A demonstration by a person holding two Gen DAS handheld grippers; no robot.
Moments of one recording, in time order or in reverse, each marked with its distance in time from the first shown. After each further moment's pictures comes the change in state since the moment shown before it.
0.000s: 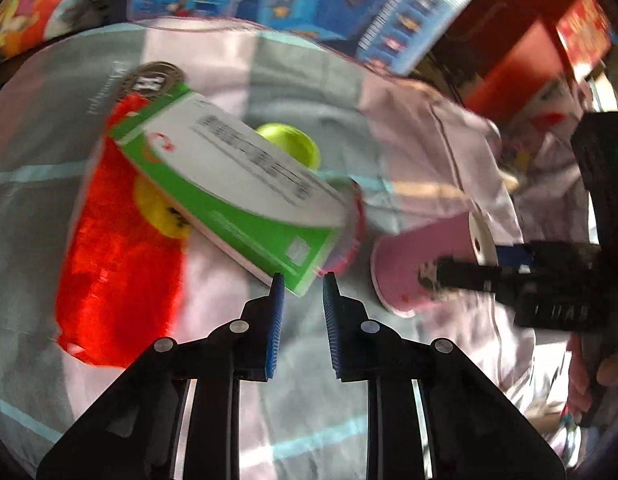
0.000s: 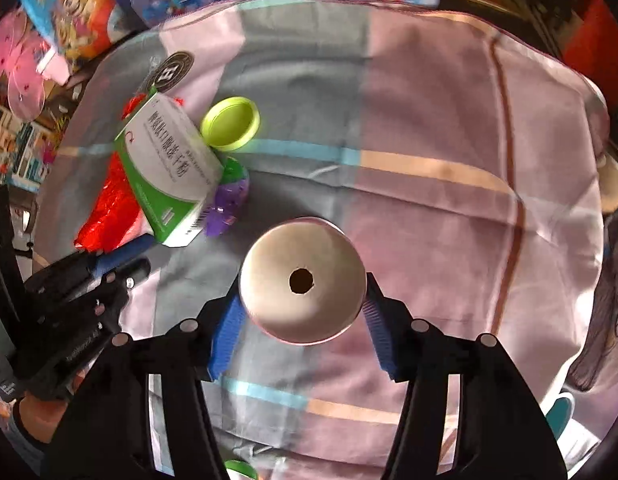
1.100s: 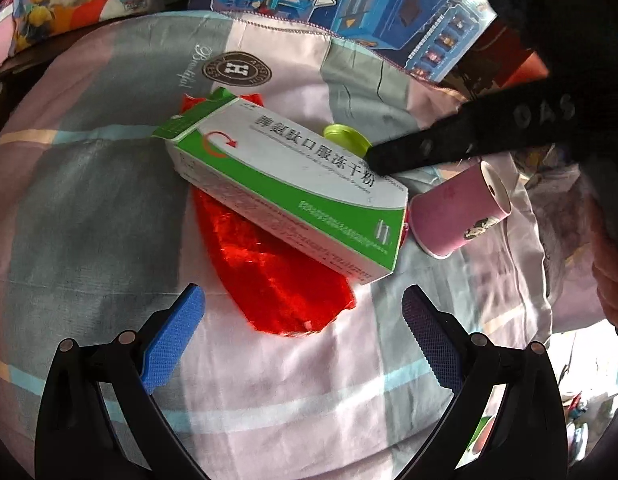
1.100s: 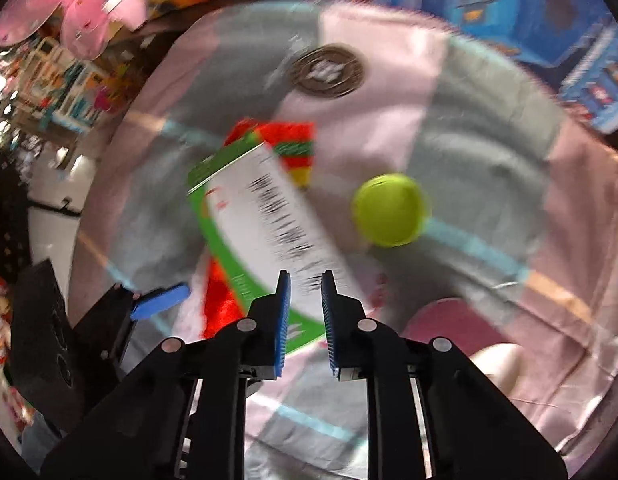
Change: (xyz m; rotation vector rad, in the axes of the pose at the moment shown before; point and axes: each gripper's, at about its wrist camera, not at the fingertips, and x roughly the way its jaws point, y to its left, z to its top) left arm -0.042 0.075 -0.036 -0.046 -0.023 0.031; right arm 0.015 0.152 0.072 -0.234 0.069 0.096
